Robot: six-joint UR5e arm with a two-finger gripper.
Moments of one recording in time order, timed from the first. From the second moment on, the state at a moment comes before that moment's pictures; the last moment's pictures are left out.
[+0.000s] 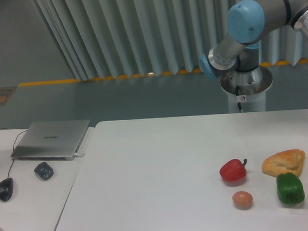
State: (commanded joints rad) arm 2.65 -2.29 -1.27 -0.69 1.48 0.05
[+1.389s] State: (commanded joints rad) arm 2.72 -2.06 -1.35 -0.86 1.25 0.10
